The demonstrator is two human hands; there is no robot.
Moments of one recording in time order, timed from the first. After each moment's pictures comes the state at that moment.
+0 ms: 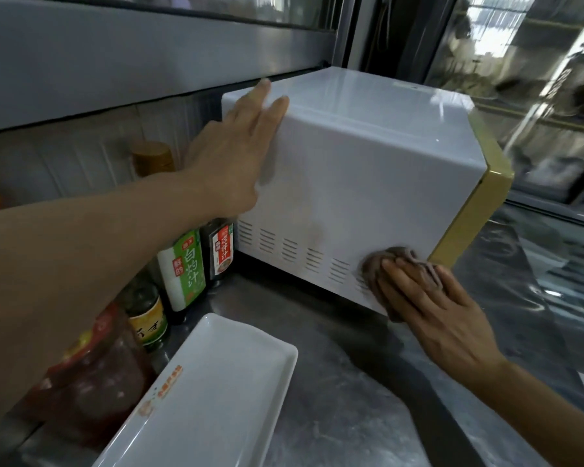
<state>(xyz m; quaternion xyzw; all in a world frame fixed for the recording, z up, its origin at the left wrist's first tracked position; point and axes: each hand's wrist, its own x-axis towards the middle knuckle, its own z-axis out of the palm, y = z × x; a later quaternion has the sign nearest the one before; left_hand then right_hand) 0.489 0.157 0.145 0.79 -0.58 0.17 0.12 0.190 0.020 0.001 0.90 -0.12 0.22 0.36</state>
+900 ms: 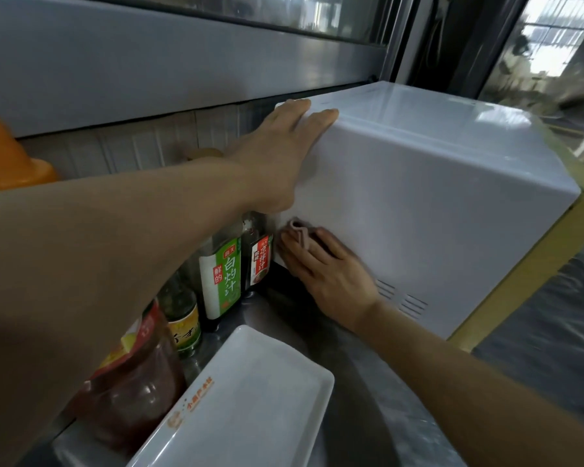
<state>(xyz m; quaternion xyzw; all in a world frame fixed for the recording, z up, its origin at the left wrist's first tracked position) 0.505 0.158 0.152 0.80 -0.57 0.10 0.14 0.373 0.061 0.012 0.89 -0.01 0.18 0.43</state>
